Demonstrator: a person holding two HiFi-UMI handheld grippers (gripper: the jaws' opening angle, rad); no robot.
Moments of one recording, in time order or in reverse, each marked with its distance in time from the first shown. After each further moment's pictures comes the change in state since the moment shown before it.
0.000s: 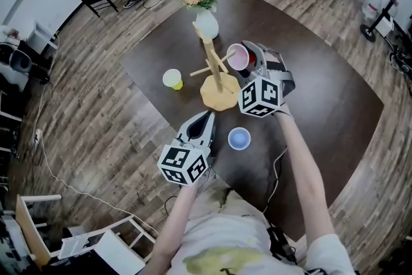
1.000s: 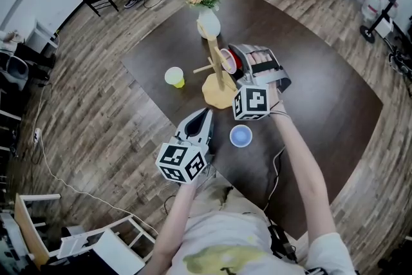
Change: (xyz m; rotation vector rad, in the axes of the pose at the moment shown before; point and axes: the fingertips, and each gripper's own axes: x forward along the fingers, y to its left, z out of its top) left arm -0.011 0.009 0.004 -0.016 -0.031 0.016; right arm 0.001 0.026 0.031 -0.343 0.009 -0.018
